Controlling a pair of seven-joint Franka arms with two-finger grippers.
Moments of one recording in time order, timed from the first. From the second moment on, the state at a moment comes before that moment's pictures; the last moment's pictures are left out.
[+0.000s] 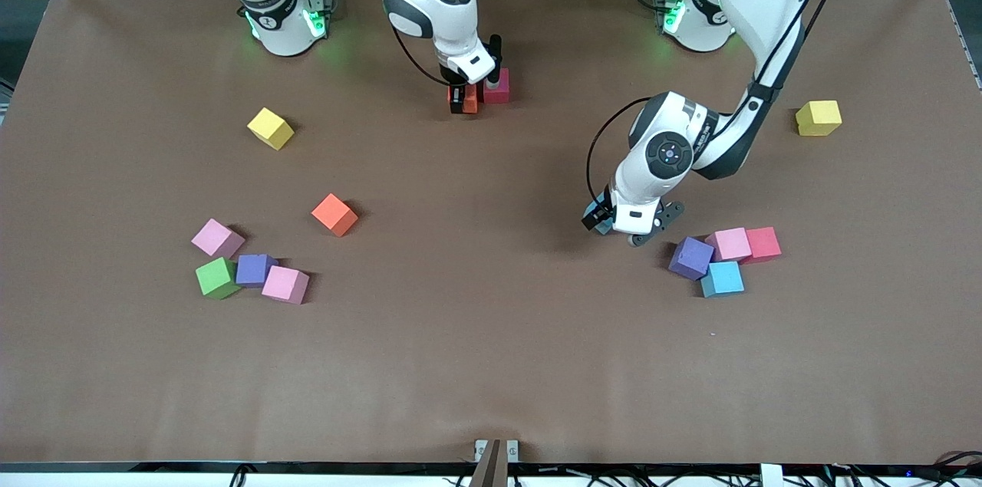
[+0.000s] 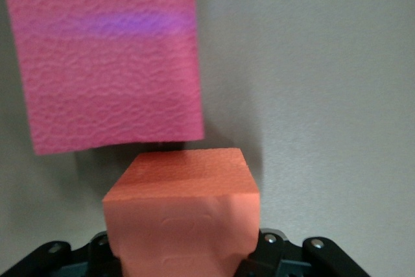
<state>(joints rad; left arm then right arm) -0.26 0.49 -0.24 -2.05 0.01 2.47 -1.14 1.24 0.32 -0.10 -2.39 -0.01 2.68 -0.38</state>
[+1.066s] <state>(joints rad) -0.27 0.45 -0.30 -2.09 0.01 2.47 -1.42 1.27 0.32 -0.11 -2.40 -0.01 2.69 -0.30</state>
